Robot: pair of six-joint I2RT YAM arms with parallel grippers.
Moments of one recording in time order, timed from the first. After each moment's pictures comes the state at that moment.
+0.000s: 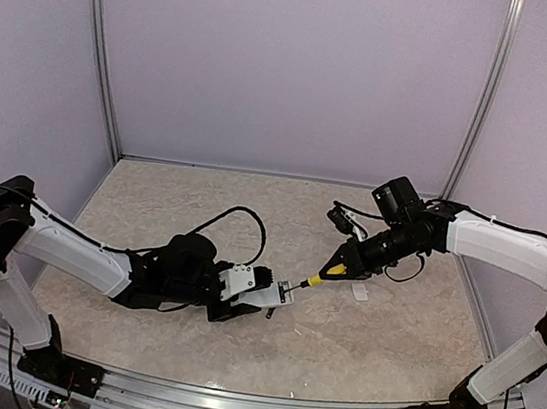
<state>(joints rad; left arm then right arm) -1.00 1.61 0.67 0.43 0.08 0.42 0.61 1.52 1.13 -0.61 -0.61 0.23</state>
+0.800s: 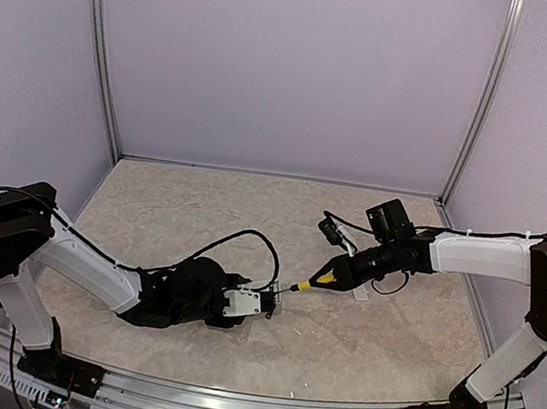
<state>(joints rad) -1.11 1.71 0.66 0.49 -0.32 0.73 0.60 1.61 0.96 -0.24 -0.65 0.10</state>
